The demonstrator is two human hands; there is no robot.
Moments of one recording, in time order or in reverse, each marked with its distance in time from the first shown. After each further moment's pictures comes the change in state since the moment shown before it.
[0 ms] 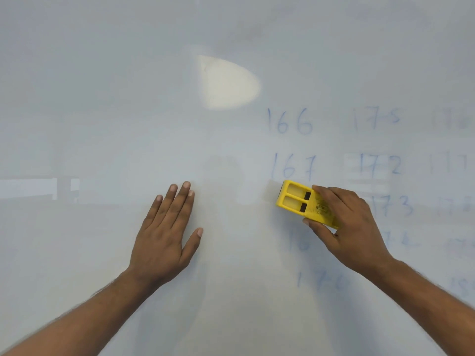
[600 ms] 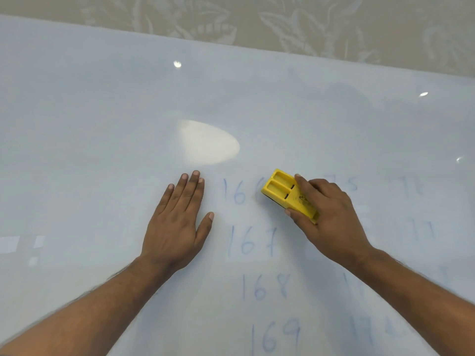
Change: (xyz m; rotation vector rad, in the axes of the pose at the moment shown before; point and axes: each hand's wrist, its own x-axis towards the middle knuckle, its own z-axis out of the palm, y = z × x) left_hand 0.189 0.050 0.031 0.064 0.145 -0.001; right_hand 0.125 0.082 -0.030 -0.122 0.172 -0.056
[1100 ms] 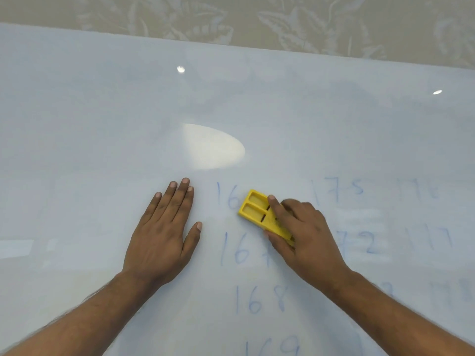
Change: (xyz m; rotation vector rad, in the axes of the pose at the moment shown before) left_hand -0.009 -0.002 0.003 0.047 0.021 0.005; right_hand -0.018 -0.009 0.044 0.063 -0.013 -0.113
